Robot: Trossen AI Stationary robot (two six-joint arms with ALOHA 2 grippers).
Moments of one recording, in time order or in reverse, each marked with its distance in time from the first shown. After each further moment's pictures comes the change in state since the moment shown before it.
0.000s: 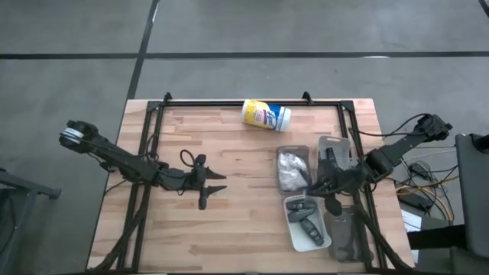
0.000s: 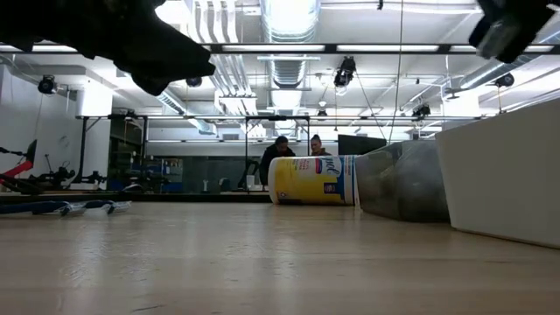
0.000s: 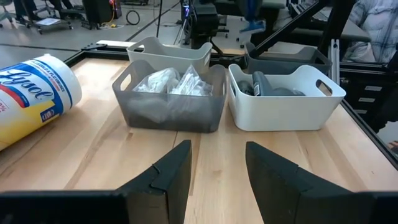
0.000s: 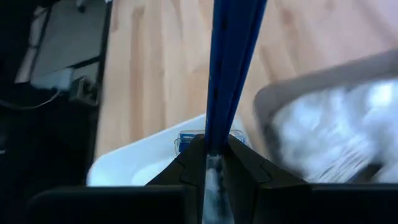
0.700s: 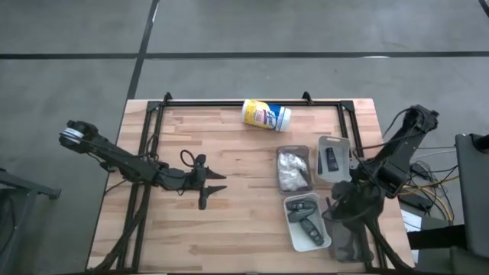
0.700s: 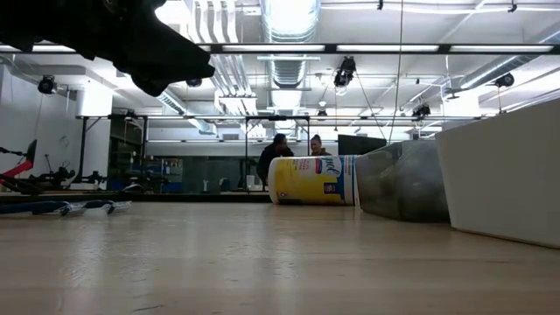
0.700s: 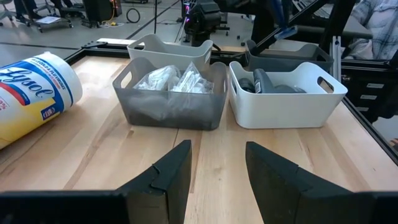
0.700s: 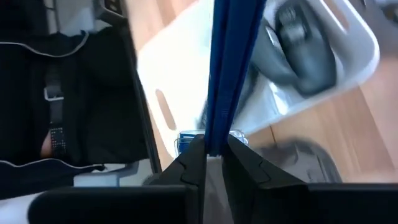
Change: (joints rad) left arm 0.000 0.000 0.000 -0.008 0.000 0.000; right arm 0.360 0.011 0.000 -0.156 -0.077 0.566
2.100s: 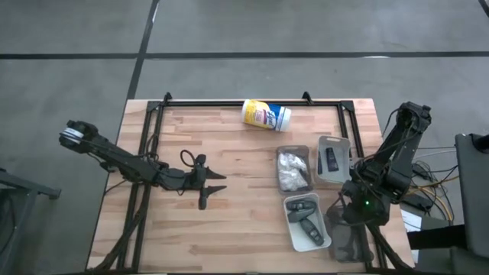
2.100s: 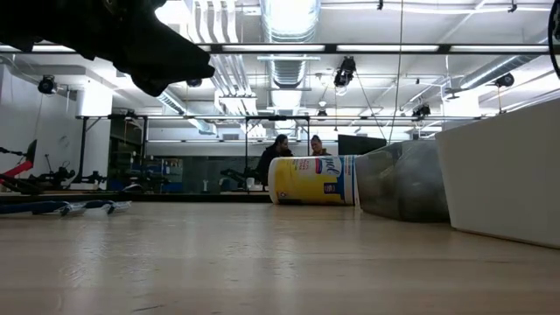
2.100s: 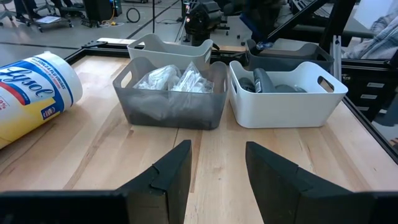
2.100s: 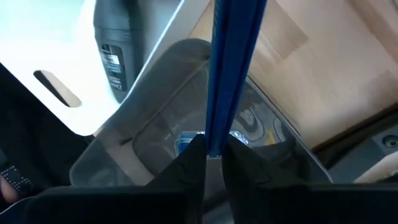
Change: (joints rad) left arm 0.000 0.000 0.000 -0.002 0.000 0.000; right arm 0.188 0.001 -0.069 -0.228 -0.035 0.594
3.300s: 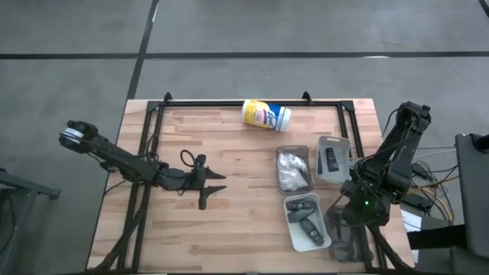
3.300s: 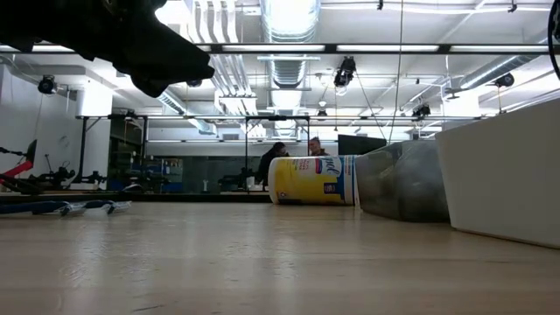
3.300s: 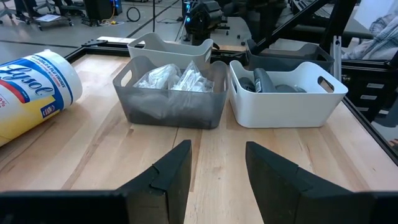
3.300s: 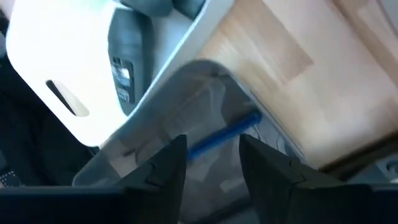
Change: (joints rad) left arm 0.000 0.000 -0.002 0.000 0.000 -0.008; right arm 0.006 0.000 -0.008 0.015 0.060 -0.034
